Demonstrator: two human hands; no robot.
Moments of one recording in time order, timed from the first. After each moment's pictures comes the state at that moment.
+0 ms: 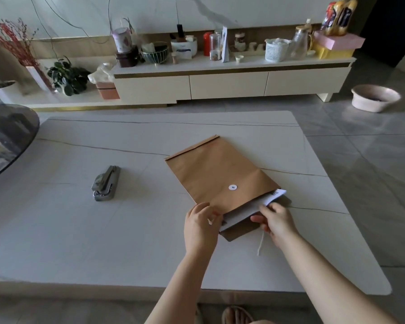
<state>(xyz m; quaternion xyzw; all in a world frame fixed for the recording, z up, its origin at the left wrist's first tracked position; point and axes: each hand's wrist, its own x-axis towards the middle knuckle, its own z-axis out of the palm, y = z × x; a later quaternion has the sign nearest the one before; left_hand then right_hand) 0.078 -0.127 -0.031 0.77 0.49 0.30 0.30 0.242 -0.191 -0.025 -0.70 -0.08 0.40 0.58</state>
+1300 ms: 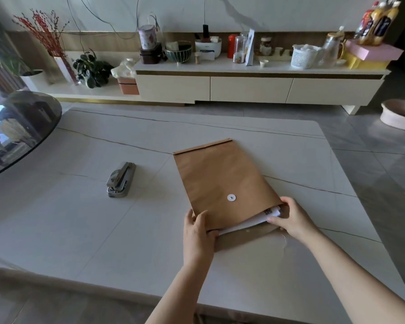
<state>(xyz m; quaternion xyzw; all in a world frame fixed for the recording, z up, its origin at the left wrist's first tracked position) 0.052 -0.103 -0.056 0.71 0.56 0.25 0.35 0.288 -0.157 -0.041 -0.81 -0.35 0.33 0.32</state>
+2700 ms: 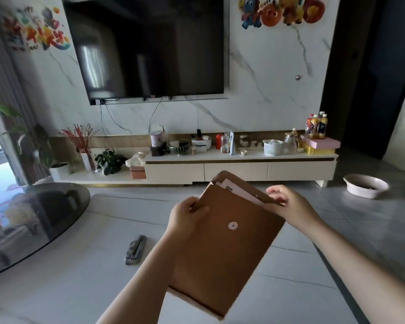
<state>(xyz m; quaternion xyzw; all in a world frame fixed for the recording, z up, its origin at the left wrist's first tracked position) 0.025 -0.119 0.213 0.74 0.40 0.38 0.37 0.264 -0.232 0.229 -0.72 -0.52 0.14 0.44</state>
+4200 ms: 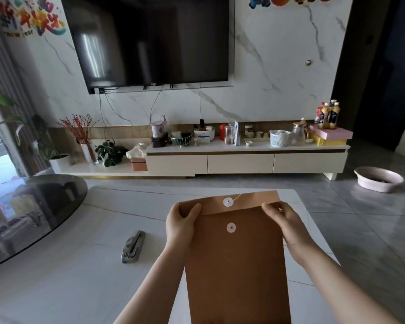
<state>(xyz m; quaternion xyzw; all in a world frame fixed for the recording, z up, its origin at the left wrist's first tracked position) 0.040 -0.086 0.160 0.55 0.47 0.49 0.49 0.249 -0.191 0.151 -0.61 -0.37 0.30 0.63</state>
